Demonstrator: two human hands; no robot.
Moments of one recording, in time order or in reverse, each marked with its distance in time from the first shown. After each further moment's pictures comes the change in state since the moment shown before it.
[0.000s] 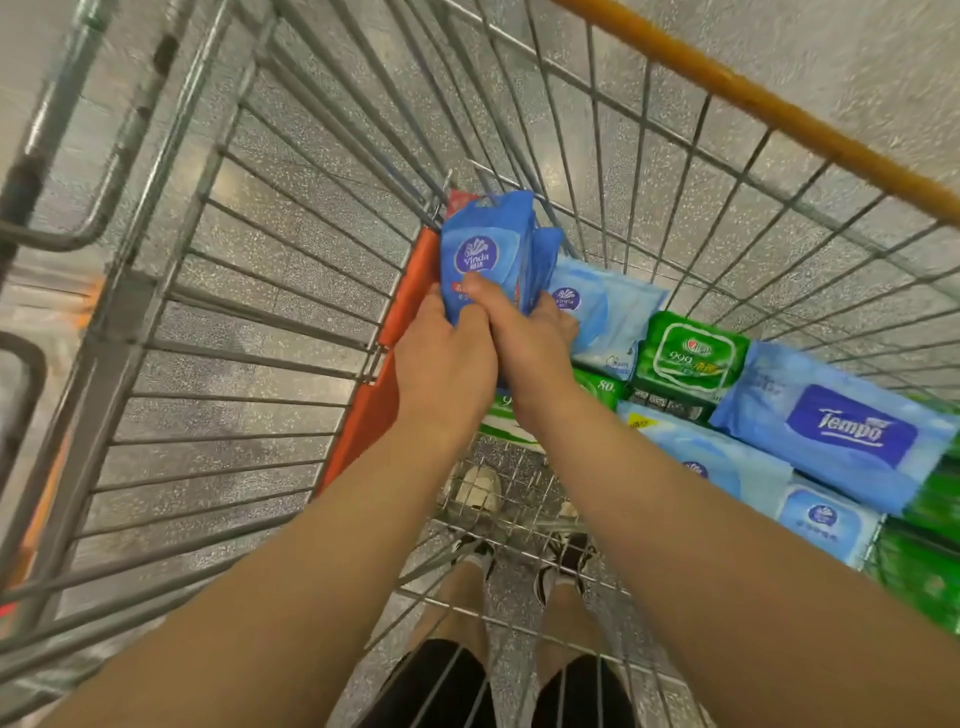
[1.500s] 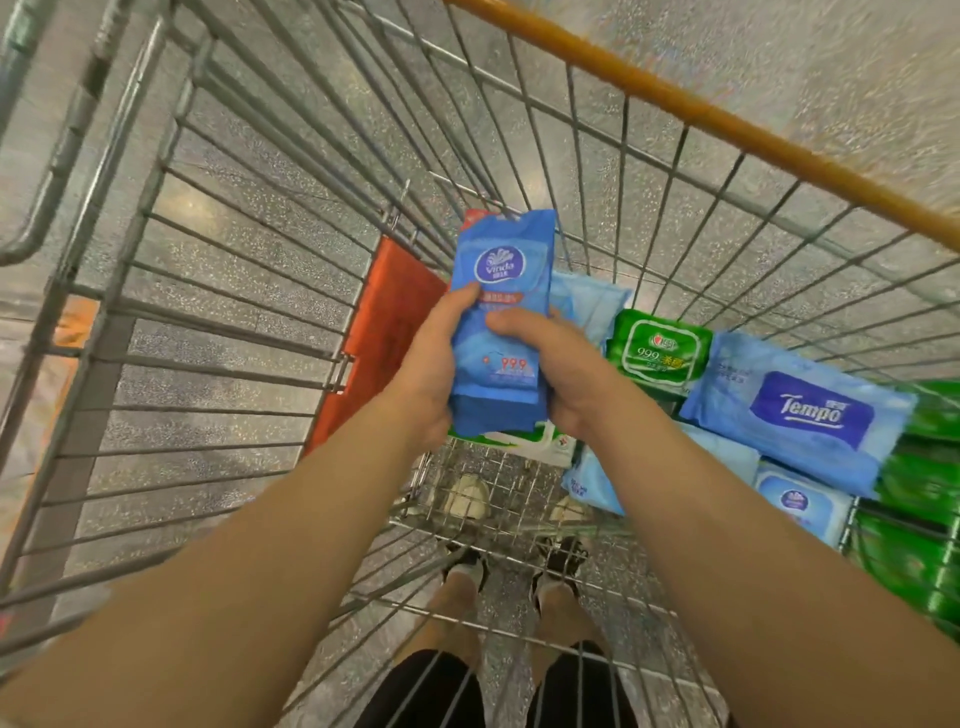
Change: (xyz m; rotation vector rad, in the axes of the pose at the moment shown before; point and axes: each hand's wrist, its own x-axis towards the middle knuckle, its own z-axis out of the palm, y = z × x) left_hand 0.002 0.000 0.023 -0.660 -0.573 -0.271; right_hand -0.013 -0.012 -0.077 0.401 -0.498 0.086
